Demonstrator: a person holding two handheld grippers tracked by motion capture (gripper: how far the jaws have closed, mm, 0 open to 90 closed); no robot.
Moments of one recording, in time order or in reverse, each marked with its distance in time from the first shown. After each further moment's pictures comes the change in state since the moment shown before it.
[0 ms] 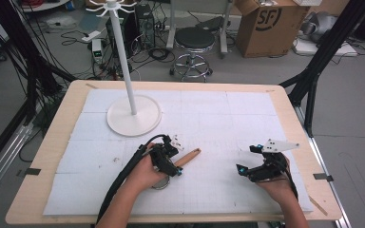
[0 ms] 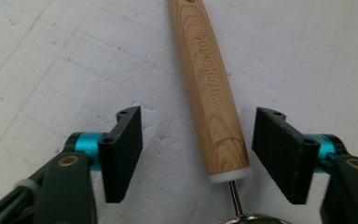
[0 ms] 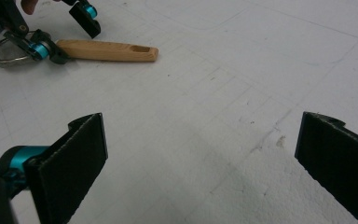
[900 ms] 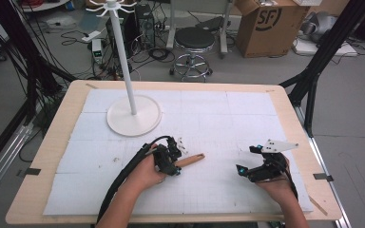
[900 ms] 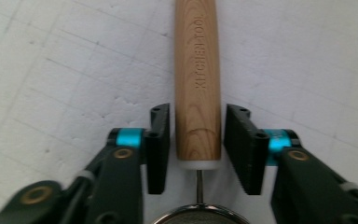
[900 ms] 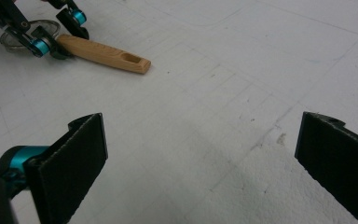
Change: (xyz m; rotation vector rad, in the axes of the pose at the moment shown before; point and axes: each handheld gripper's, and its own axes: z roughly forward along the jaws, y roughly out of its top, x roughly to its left) left arm -0.009 0.010 -0.002 0.100 0.009 0.081; right arm 0.000 -0.001 0.001 0.008 0.002 -0.003
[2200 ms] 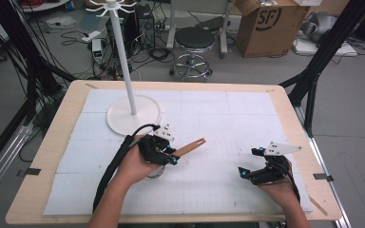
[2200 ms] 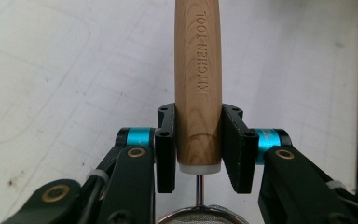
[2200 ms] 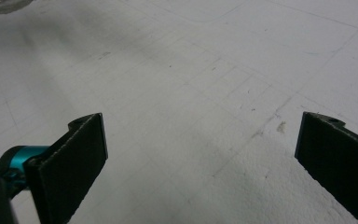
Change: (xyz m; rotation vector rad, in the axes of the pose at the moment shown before) left arm 0.017 -0.011 -0.057 -0.285 -0.116 -0.049; right arm 0.002 -0.006 -0.007 -0.003 -0.001 0.008
